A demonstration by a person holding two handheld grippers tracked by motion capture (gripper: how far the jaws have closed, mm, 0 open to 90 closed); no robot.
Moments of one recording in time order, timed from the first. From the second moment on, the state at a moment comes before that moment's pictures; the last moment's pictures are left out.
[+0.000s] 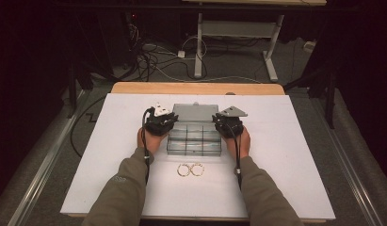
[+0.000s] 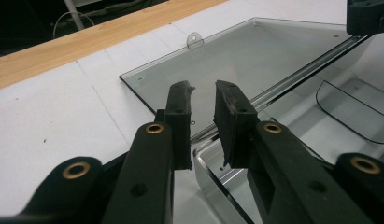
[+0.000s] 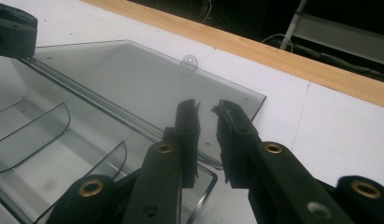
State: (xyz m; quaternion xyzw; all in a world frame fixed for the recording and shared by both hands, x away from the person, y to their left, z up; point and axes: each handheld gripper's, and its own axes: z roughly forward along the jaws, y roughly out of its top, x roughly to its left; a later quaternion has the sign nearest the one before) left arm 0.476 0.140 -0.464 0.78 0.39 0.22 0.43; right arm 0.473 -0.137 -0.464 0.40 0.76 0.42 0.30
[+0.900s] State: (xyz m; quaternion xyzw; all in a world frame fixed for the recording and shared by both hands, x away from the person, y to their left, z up) left arm 0.407 0.156 -0.416 0.80 0.29 0.28 0.44; right arm 0.413 -0.171 -0.422 0.31 0.77 0.47 0.31
